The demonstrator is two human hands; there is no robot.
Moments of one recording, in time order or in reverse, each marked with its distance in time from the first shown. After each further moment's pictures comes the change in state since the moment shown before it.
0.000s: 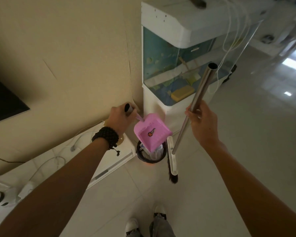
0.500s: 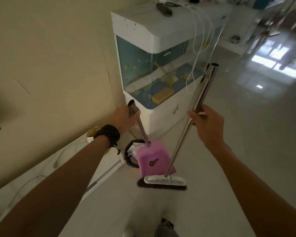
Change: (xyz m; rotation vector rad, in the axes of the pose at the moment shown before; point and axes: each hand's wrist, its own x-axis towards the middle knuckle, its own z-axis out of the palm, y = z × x) left_hand 0.034 0.043 0.054 0.036 -0.242 -0.001; right_hand -0.007 0.025 -0.070 -0.077 0.172 0.109
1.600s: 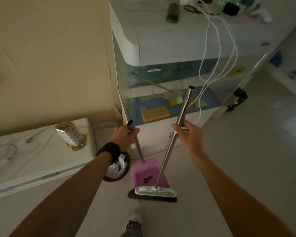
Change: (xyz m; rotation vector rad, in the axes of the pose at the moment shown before) left_hand 0.179 0.096 0.217 -0.203 0.182 -0.479; right_hand 0.286 0.218 0.019 0.098 -0.474 -0.020
